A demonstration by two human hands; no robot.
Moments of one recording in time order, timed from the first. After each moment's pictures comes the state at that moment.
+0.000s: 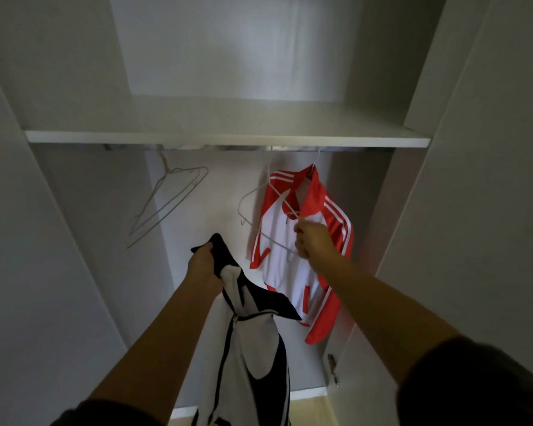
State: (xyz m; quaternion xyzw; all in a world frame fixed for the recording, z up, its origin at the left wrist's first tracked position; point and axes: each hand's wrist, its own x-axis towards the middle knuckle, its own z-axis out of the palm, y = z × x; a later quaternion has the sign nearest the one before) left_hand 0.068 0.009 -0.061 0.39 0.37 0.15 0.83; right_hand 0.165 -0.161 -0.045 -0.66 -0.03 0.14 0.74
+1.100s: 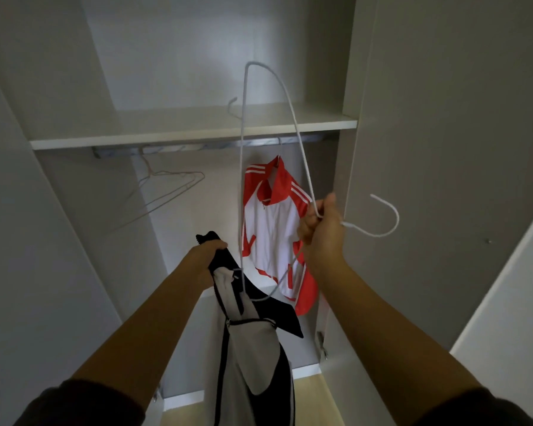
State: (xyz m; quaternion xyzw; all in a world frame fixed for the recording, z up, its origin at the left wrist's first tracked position) left_hand -0.007 -0.092 -0.044 0.53 0.33 0.07 0.77; right_hand 0.049 -0.273 -0.012 -0.39 -0.09 0.02 0.92
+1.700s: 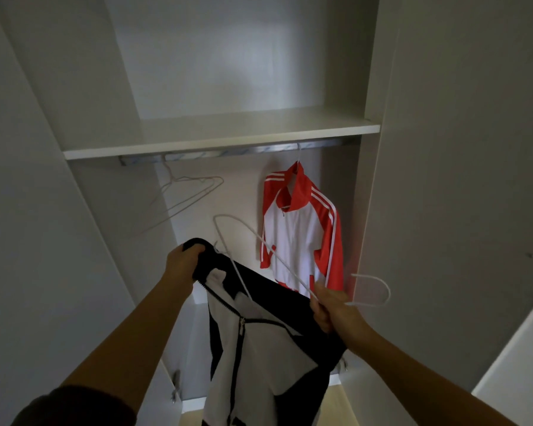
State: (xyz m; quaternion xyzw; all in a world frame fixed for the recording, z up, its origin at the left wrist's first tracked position) left_hand -0.028 -0.026 -0.047 0.57 0.35 0.23 0.71; right_hand 0.032 -0.308 -0.134 -0.66 -0.23 0.21 0.69
